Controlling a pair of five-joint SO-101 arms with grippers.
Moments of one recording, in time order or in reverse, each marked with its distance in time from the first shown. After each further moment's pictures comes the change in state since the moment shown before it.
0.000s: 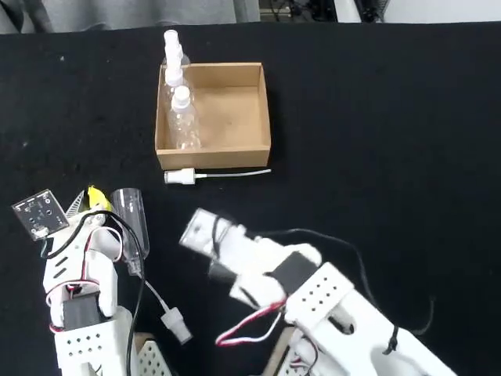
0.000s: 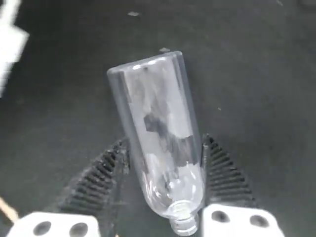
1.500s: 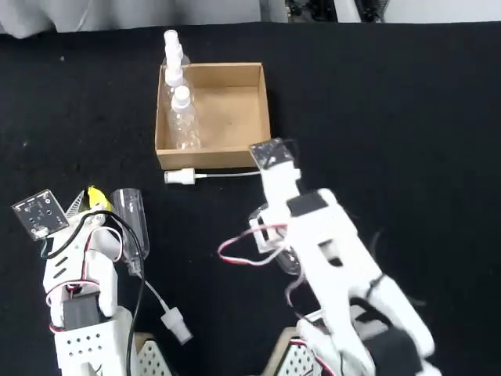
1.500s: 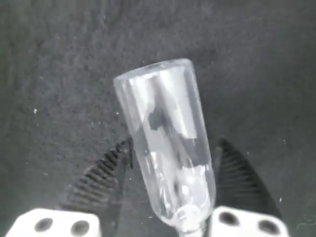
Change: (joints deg) left arm 0.0 0.0 0.0 0.0 0.0; right arm 20.6 28.4 -17.8 -2.5 -22.0
